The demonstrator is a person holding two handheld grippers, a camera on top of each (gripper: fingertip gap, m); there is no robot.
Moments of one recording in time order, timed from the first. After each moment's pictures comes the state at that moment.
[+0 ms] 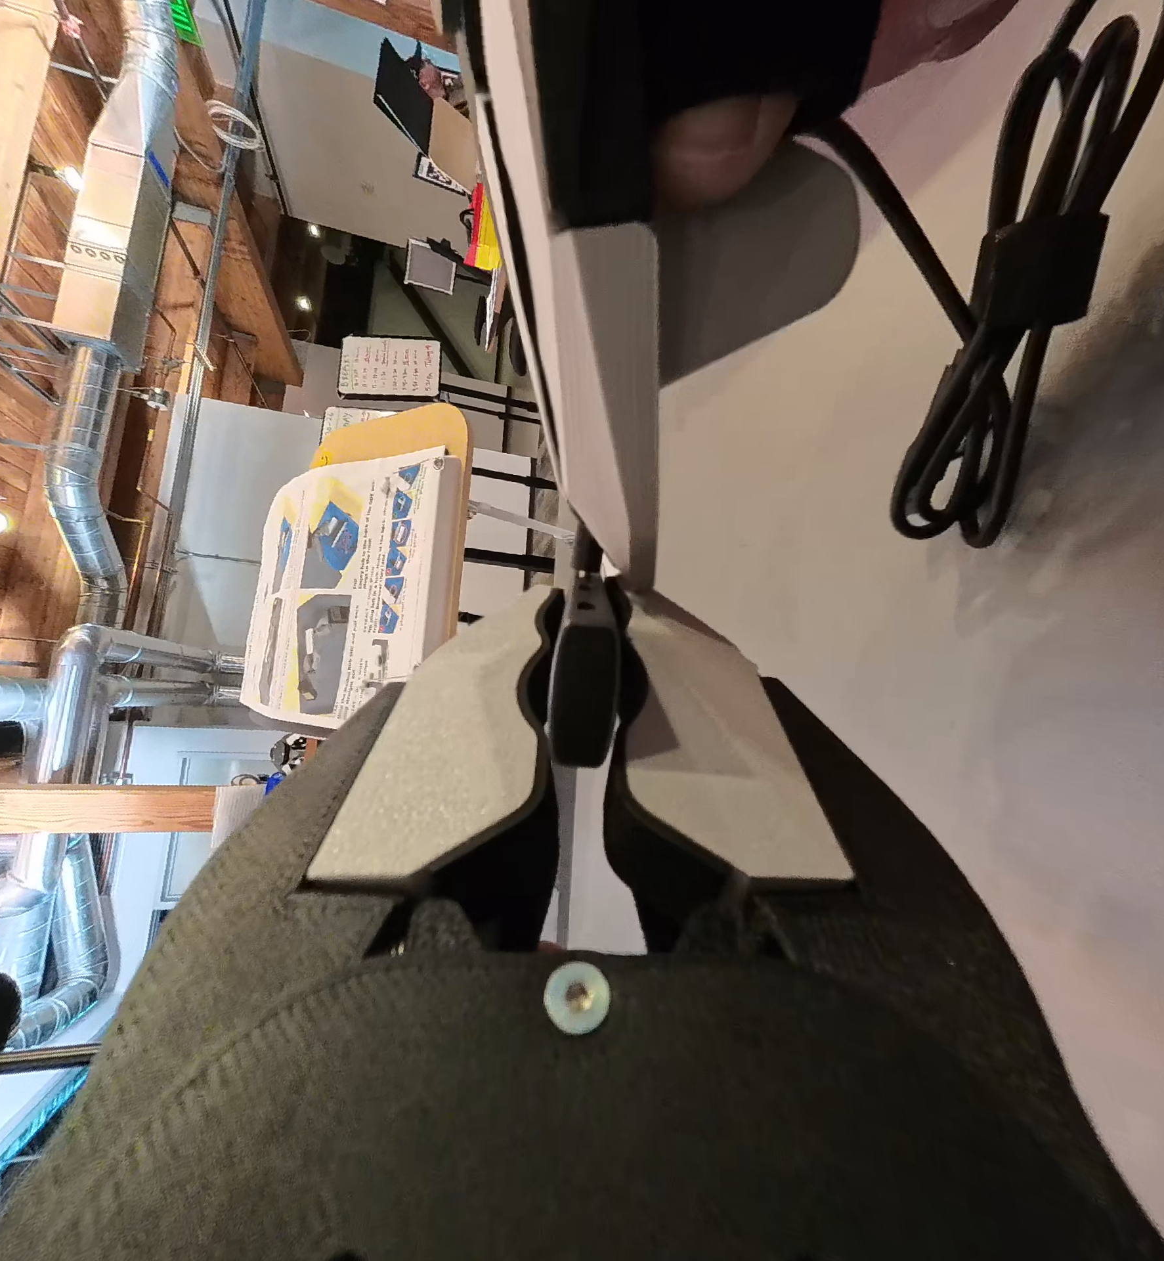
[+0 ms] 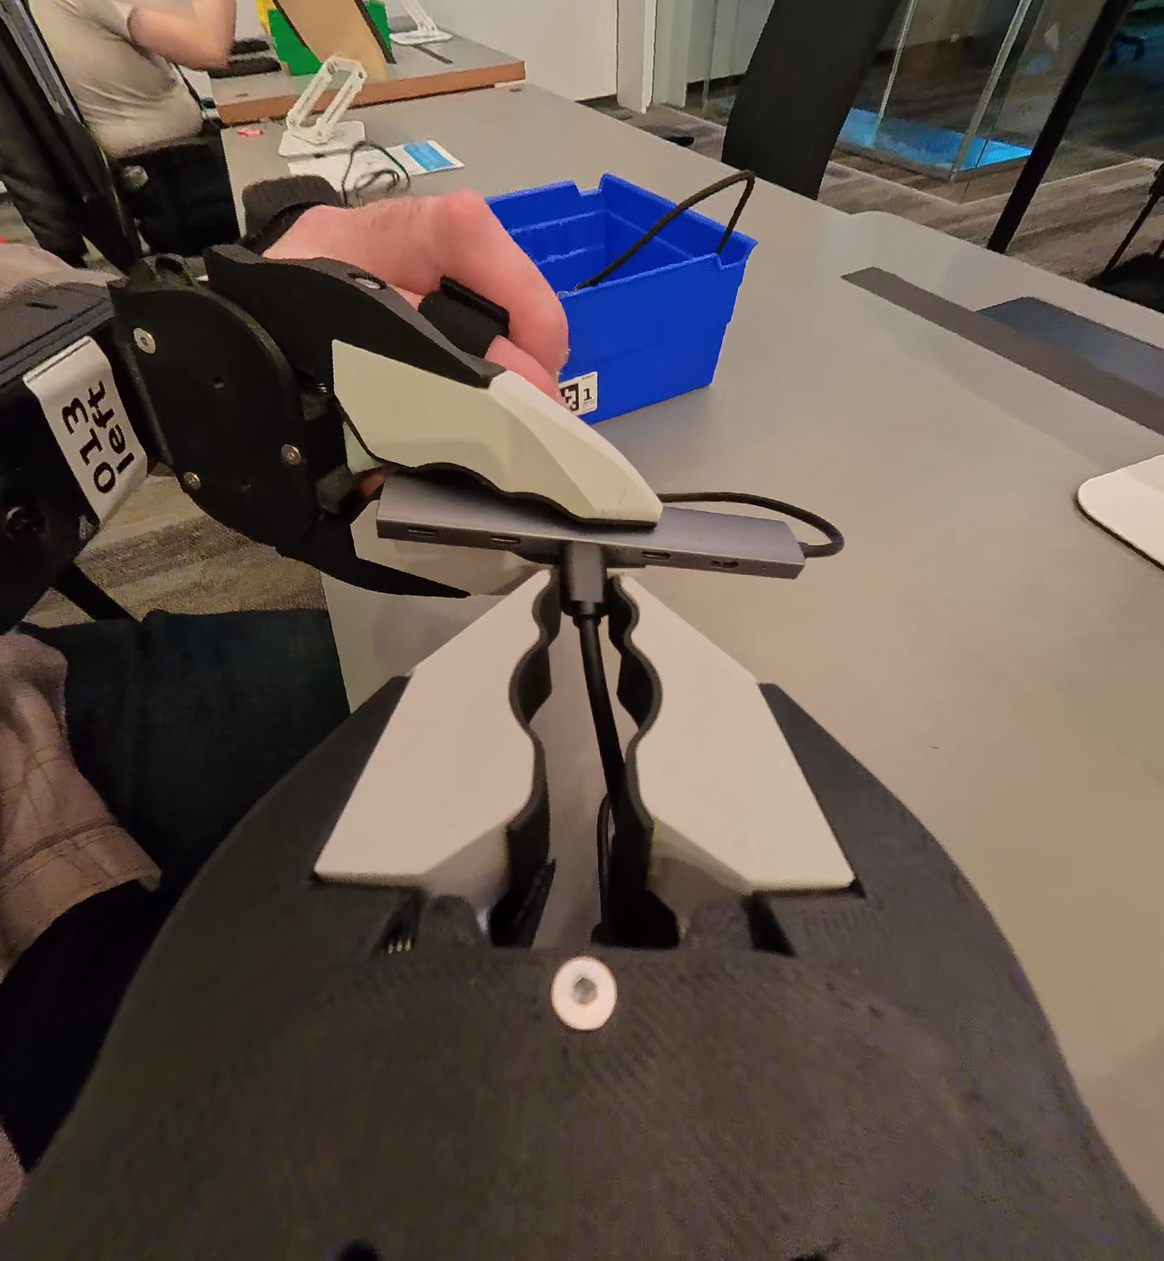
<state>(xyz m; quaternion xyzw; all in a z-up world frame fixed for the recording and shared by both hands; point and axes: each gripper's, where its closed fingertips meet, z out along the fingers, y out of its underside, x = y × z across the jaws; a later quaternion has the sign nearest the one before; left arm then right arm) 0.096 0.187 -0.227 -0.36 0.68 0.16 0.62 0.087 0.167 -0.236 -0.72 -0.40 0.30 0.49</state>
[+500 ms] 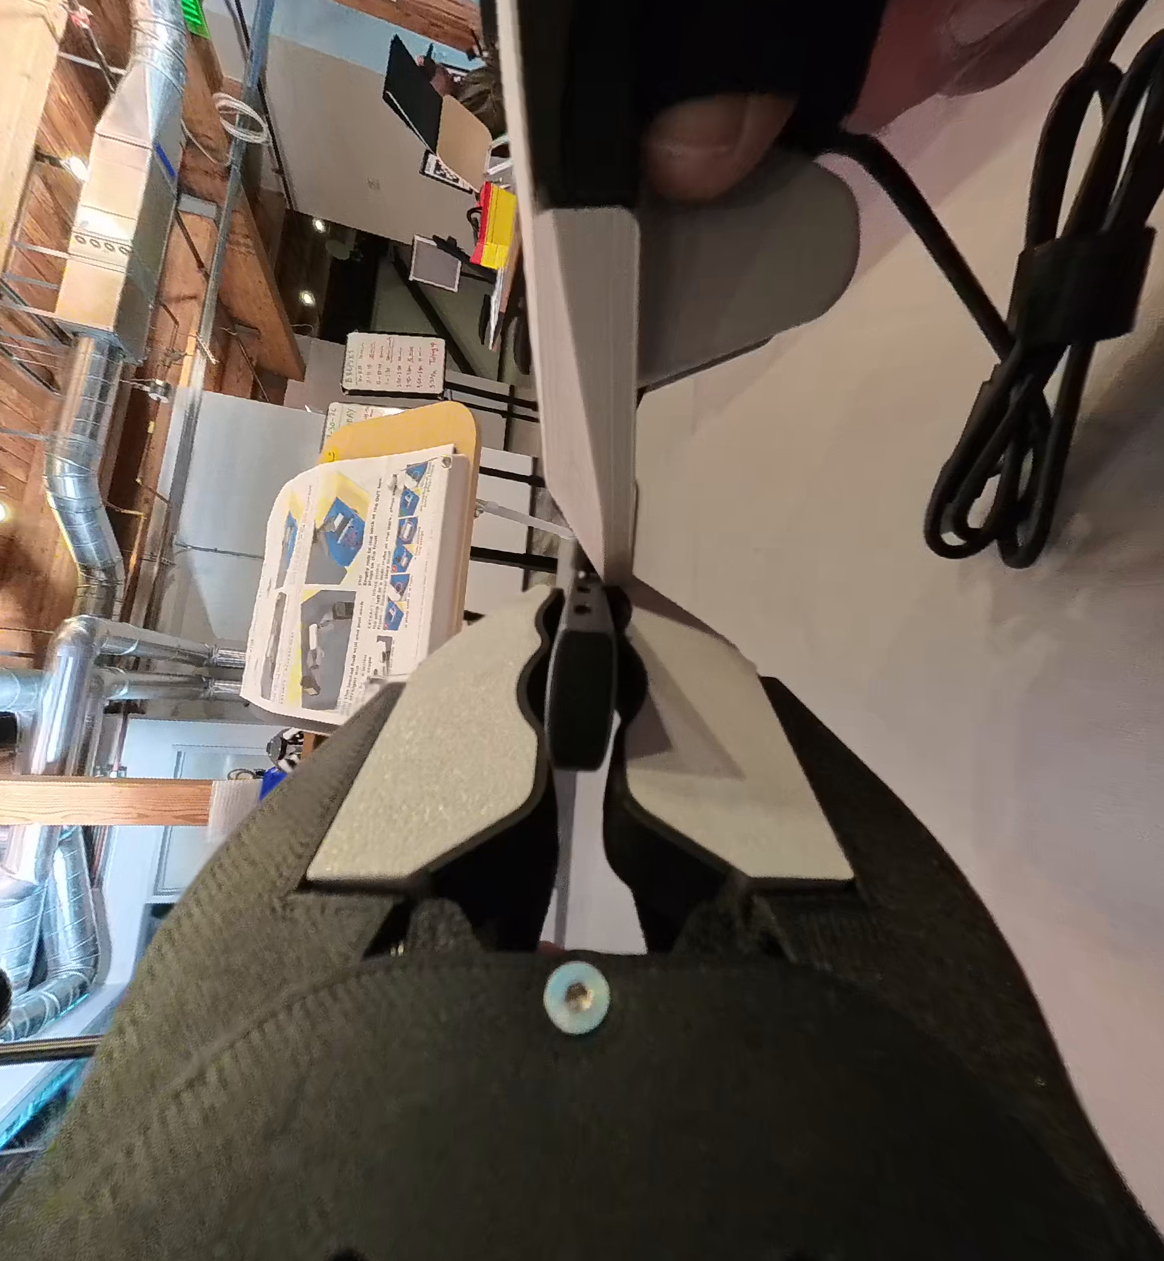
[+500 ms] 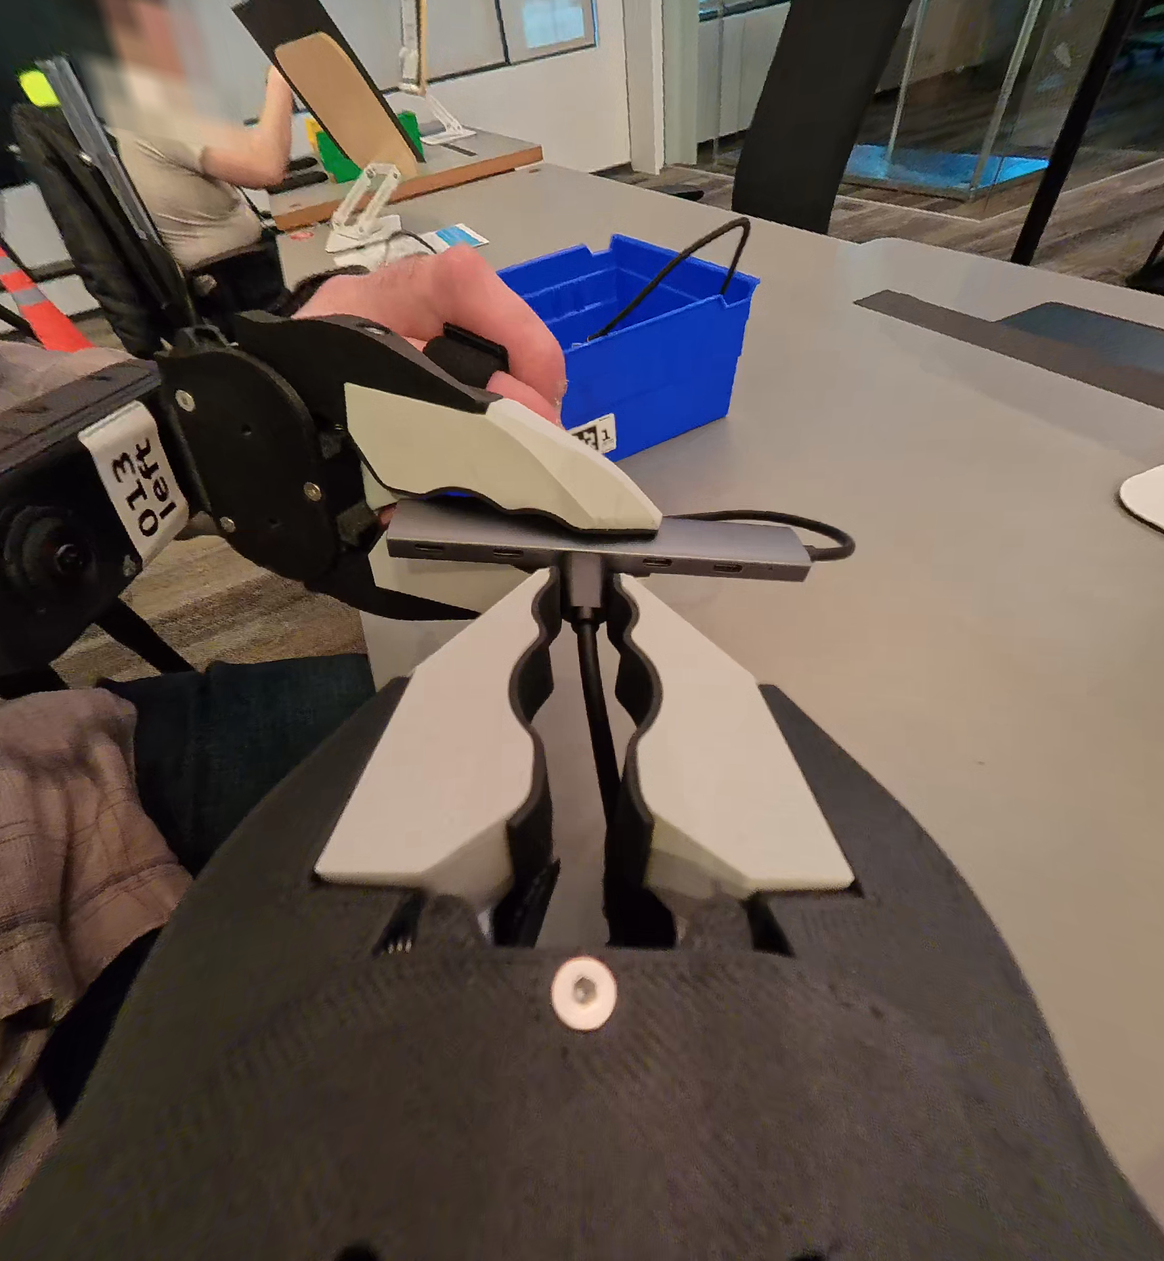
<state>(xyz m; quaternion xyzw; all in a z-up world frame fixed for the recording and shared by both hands) 0.096 0.187 -0.222 -0.36 0.67 0.16 0.62 0.085 0.167 -0.226 -0.71 -0.36 0.35 0.49</state>
